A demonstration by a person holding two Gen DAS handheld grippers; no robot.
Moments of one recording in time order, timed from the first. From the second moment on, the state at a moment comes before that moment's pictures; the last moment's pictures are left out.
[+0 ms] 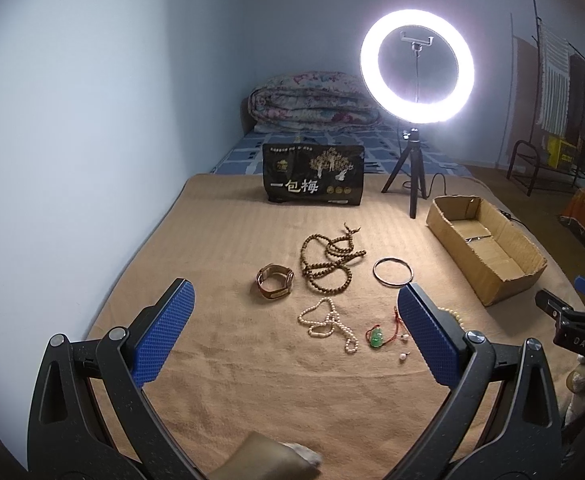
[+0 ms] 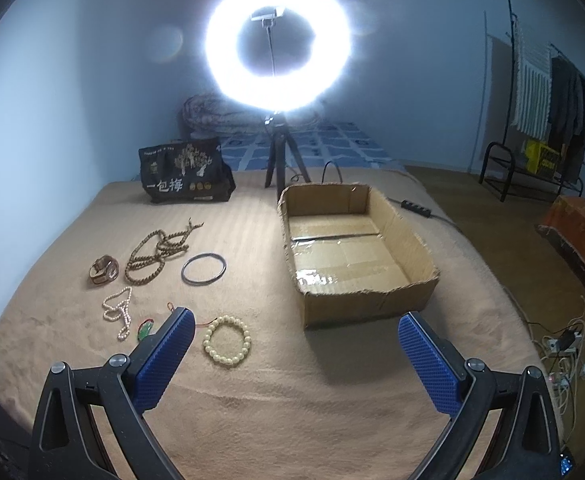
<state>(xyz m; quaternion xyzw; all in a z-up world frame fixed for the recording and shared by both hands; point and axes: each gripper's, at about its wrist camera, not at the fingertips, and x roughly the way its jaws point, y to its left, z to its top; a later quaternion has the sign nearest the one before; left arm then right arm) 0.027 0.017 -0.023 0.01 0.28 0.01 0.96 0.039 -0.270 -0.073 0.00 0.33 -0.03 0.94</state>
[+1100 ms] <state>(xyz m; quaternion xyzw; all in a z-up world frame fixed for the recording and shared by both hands) 0.167 0.056 -0.138 -0.03 0.45 0.00 0.89 0.111 -0.243 -0.168 0.01 0.46 0.05 0.88</state>
